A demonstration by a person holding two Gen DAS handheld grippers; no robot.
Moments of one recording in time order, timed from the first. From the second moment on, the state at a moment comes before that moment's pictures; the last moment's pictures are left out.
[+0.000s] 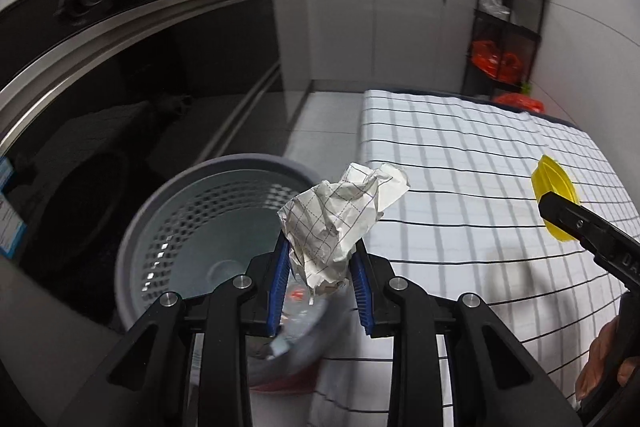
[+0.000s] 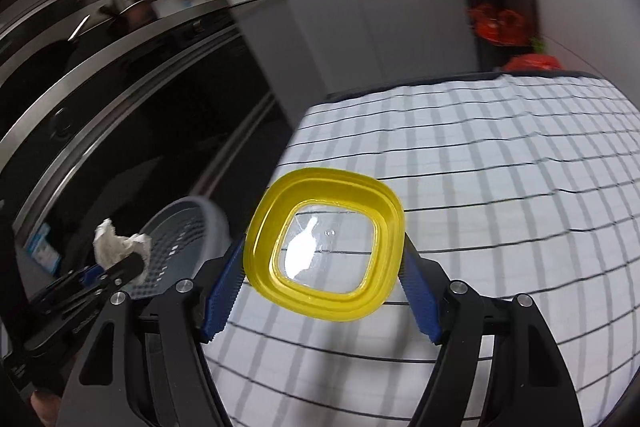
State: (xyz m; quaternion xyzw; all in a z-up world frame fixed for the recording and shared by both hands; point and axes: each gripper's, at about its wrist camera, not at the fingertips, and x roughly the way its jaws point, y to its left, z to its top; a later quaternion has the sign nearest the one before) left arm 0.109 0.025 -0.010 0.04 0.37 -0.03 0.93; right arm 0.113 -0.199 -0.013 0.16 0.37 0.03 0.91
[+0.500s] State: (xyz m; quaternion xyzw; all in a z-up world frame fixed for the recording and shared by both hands) left arm 0.131 0.115 -0.026 0.00 0.40 0.05 0.92; right arm 0.182 -0.058 -0.016 0.07 0.41 0.17 0.89
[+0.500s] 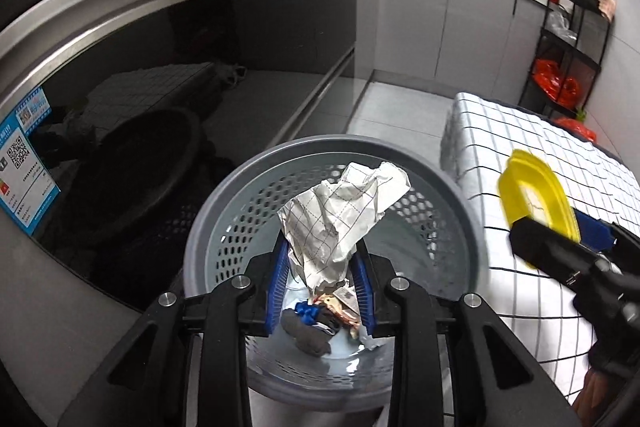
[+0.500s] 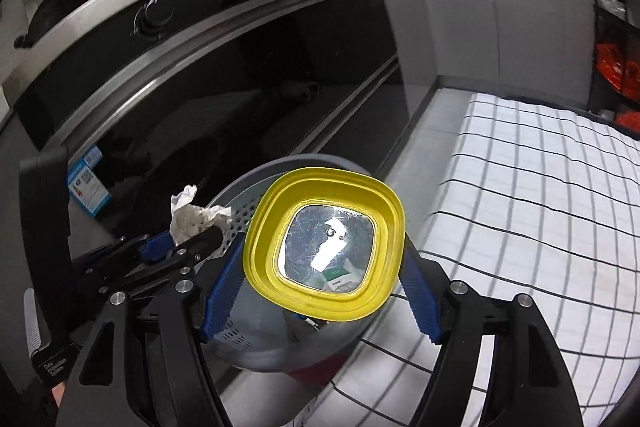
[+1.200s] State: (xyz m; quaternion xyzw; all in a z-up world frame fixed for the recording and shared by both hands) left arm 0.127 0.135 -0.026 -0.03 0.39 0.06 0.92; right arm 0.191 -0.045 -0.029 0.06 0.43 0.17 0.88
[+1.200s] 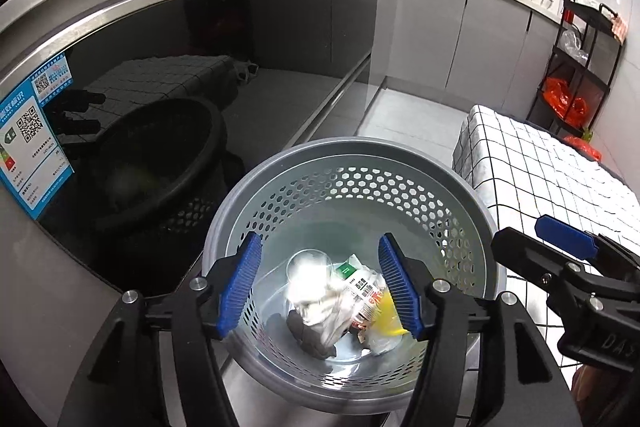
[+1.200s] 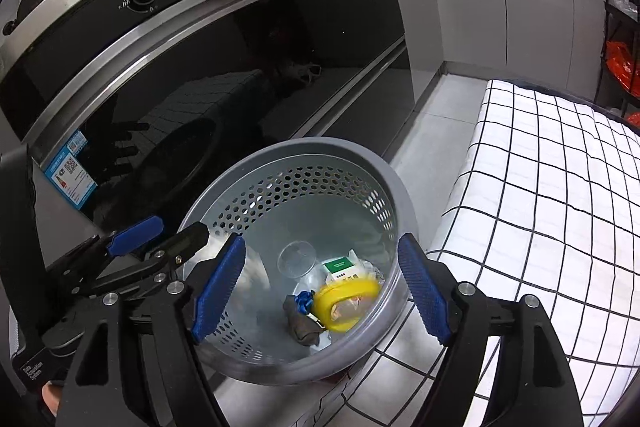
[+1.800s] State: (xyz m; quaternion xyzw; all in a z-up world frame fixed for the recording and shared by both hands) left arm 0.114 0.130 -0.017 -0.03 0.38 0.06 0.92; right arm 0.176 -0.052 -0.026 0.07 0.42 0.15 0.89
